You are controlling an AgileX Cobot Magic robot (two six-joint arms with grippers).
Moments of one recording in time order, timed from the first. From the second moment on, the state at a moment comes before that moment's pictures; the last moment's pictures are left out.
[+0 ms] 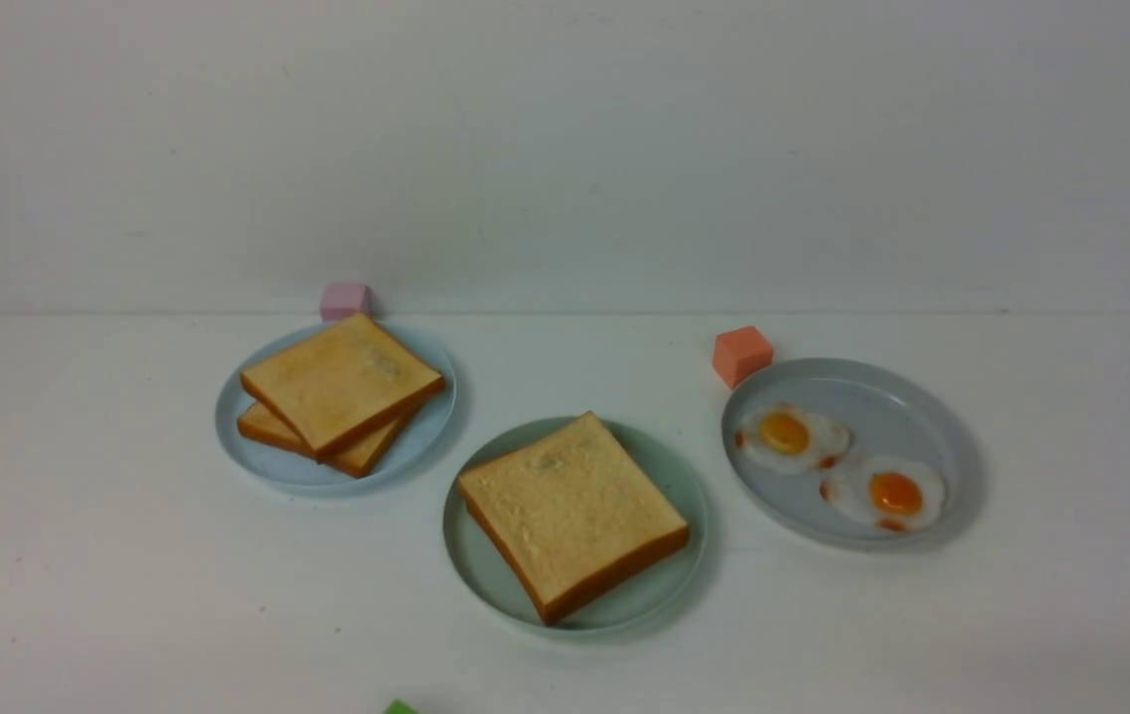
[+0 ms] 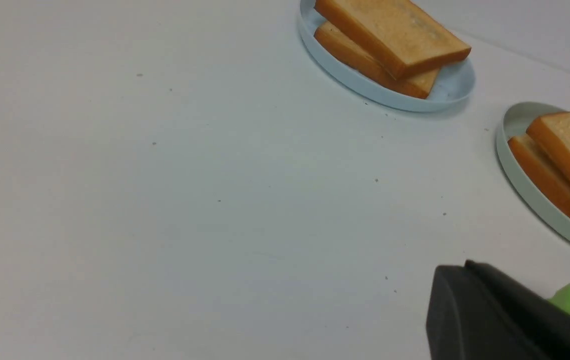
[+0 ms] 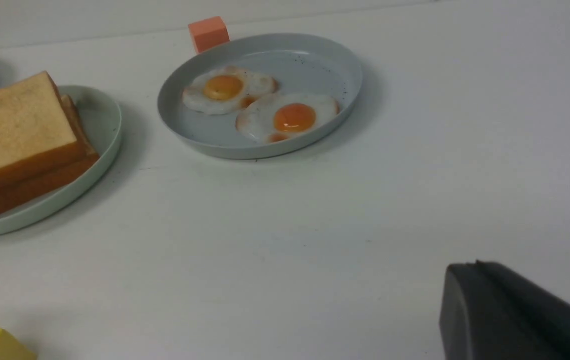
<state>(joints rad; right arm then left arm) -0.01 -0.01 0.01 0.21 0.41 -0.11 -0.04 -0.01 0.03 -0.14 0.39 -0.23</state>
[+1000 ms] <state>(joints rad) -0.01 -0.01 0.01 0.21 0.41 -0.11 -0.04 -0.01 0.03 -0.14 0.39 -0.23</state>
